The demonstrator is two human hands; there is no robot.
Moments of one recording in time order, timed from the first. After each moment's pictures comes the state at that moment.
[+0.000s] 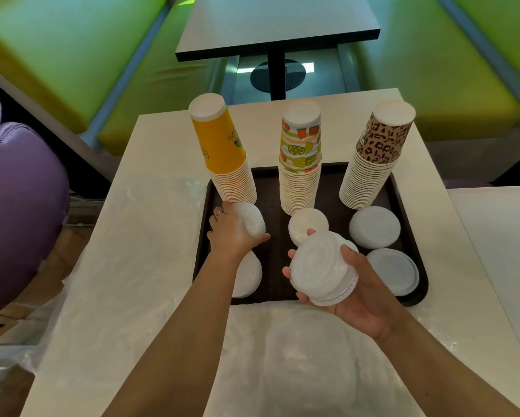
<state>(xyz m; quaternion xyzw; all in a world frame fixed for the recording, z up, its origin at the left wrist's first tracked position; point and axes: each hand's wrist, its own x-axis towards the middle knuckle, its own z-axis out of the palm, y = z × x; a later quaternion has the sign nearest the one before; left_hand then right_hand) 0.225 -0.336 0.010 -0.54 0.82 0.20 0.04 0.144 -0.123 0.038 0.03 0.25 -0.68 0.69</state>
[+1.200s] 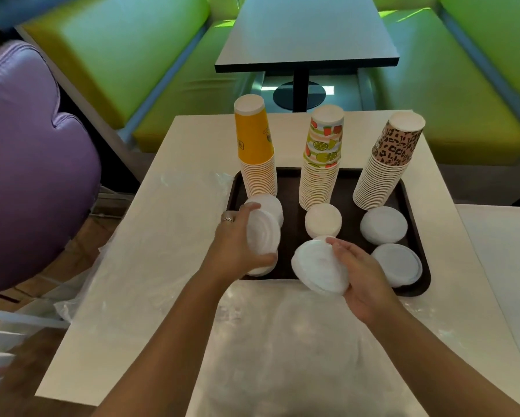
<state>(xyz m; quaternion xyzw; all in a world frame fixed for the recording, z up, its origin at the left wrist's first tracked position) 0.317 -0.272 0.090 -0.40 0.86 0.31 -0.07 0.184 -0.122 0.067 0.00 0.61 -0.65 0.45</state>
